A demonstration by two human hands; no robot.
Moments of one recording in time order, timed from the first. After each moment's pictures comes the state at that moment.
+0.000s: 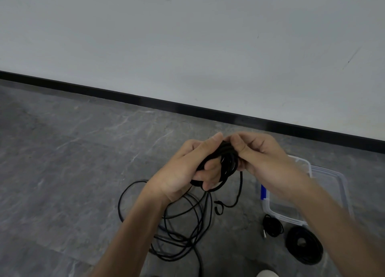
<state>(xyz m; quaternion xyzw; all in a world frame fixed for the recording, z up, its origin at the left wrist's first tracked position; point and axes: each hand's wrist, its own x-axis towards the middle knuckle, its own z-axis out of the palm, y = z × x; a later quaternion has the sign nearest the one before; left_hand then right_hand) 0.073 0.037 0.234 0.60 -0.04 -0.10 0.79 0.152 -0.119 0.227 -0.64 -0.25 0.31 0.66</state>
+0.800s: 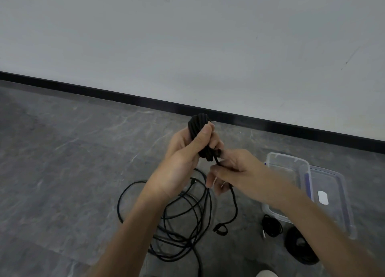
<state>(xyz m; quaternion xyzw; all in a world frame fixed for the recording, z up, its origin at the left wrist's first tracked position) 0.079 0.035 0.231 0.58 0.01 0.06 0.81 0.137 -0.110 0.230 -0.71 -0.28 0.41 0.50</state>
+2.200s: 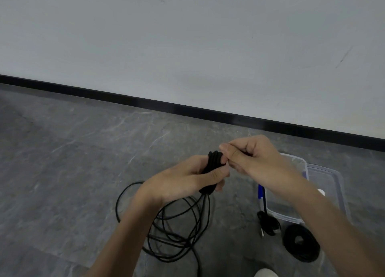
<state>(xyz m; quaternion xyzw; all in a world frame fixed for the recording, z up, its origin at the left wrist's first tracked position) 0.074 0.041 0.223 0.76 -0.05 -0.21 0.62 0.149 -0.121 0.239 -0.75 -0.24 0.28 0.55</state>
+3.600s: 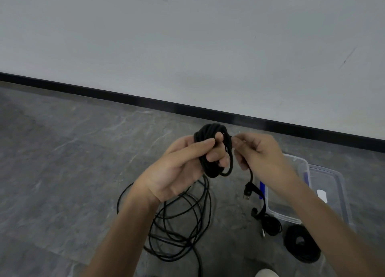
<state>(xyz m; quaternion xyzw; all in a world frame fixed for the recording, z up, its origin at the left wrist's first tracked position) 0.072 0.049 0.231 0.42 -0.07 -0.13 0.89 0.159 -0.117 0.214 -0.79 -0.18 0.18 0.56</state>
